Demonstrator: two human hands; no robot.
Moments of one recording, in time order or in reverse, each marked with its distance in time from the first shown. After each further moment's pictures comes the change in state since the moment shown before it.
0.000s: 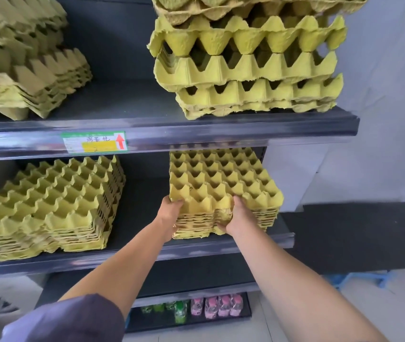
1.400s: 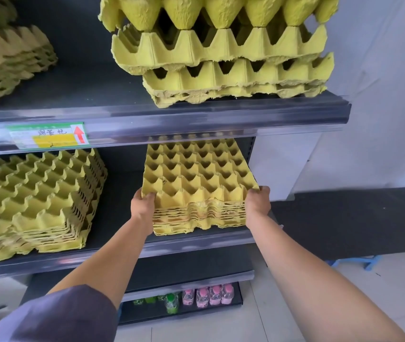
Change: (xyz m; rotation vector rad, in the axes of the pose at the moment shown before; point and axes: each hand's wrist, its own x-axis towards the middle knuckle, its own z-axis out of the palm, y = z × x) left_hand 0.039 -0.012 -0.001 -0.125 0.219 0.074; right_hand 0.027 -0.032 -0.060 -0.321 0.396 -0.348
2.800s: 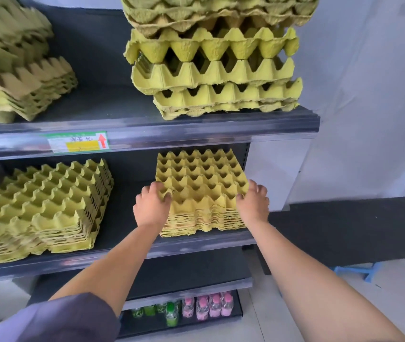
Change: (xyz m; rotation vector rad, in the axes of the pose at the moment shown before) left_hand -0.067 0.019 -0.004 0.912 0.151 0.632; right_hand -0.041 -0.011 -0.034 -0.650 -0.026 -0.454
